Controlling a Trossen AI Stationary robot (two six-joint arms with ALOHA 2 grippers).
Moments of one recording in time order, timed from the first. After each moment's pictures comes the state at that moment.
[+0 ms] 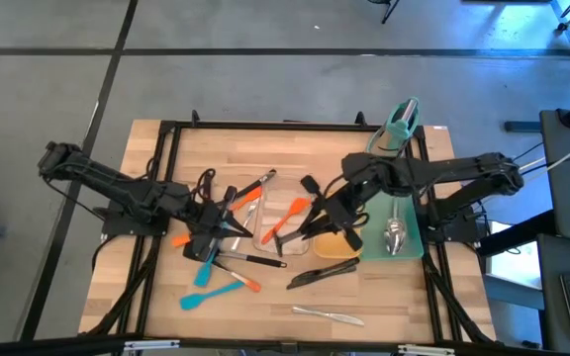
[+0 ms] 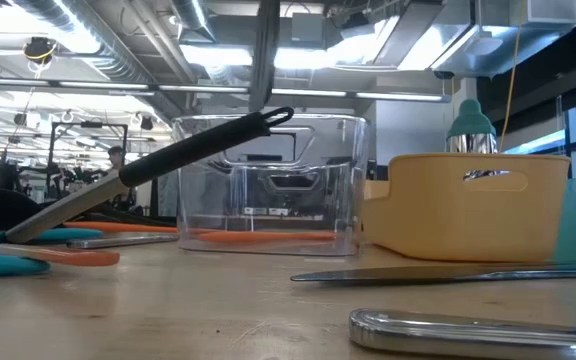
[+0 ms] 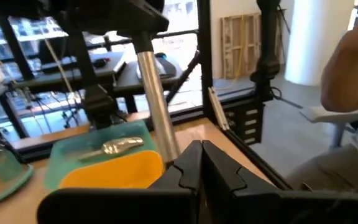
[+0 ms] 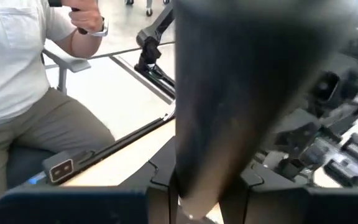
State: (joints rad) left arm -0.29 0.99 0.66 0.26 -0.01 0.09; right arm 0.14 1.44 1.40 -0.29 -0.48 -0.45
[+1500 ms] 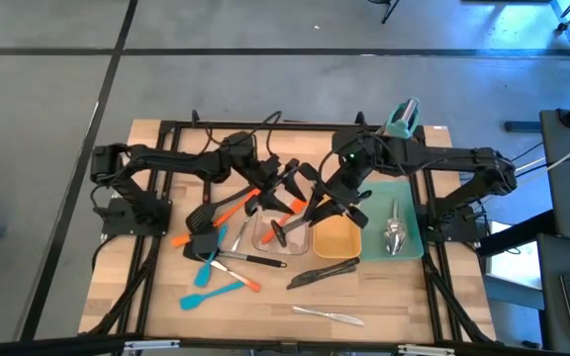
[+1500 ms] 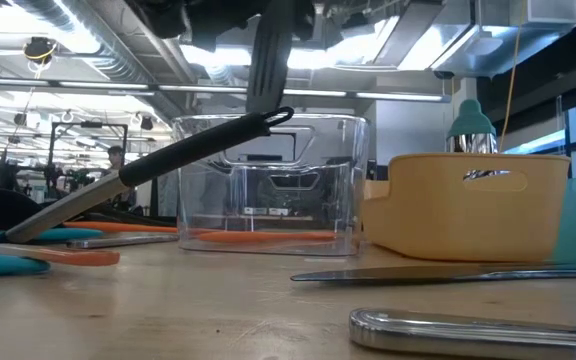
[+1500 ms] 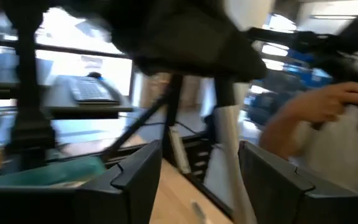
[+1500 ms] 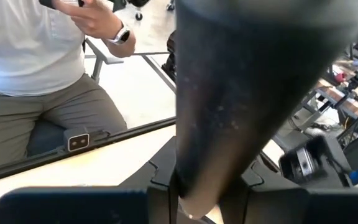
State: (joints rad) left arm 0.20 1.59 1.04 0.65 0.88 -0.23; right arm -0.03 1.49 1.49 -0.45 -0.79 -0.70
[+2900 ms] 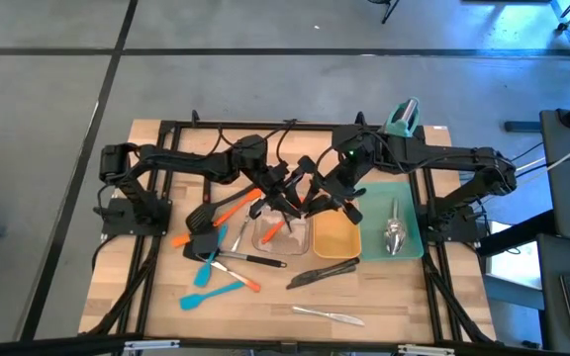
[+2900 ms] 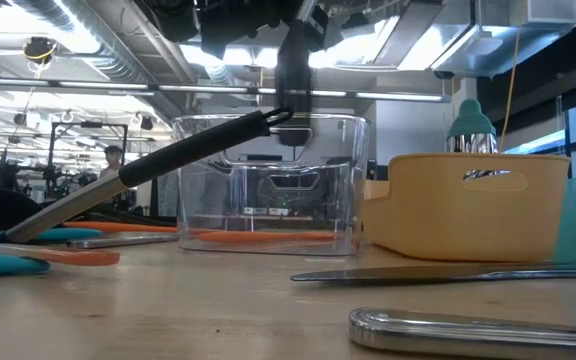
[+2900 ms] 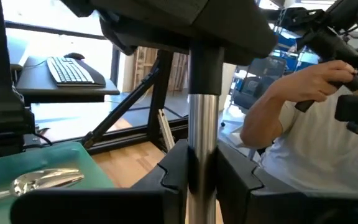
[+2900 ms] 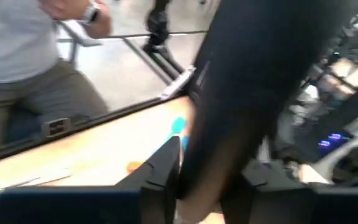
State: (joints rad) left arm 0.18 1.66 1.09 0.56 0.92 -0.17; right arm -0.07 1.49 1.48 -0.45 -0.68 -0.69
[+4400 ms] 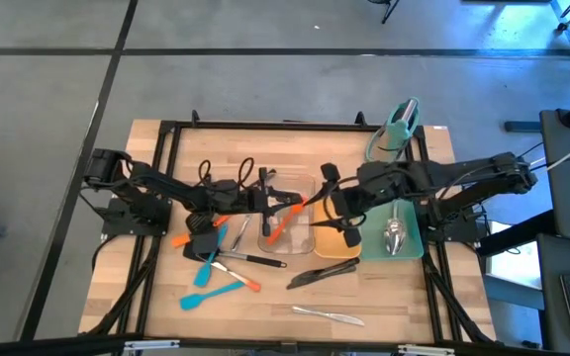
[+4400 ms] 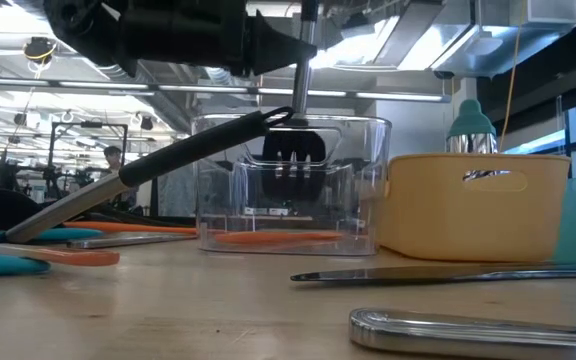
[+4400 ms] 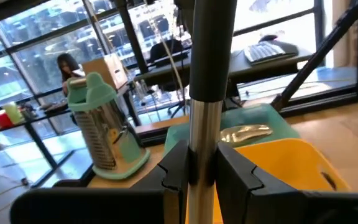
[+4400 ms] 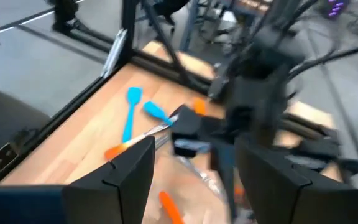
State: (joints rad) left arm -0.06 1.56 0.66 0.91 -0.20 0.28; right arm 0.20 1.33 1.29 -0.38 -0.05 -0.27
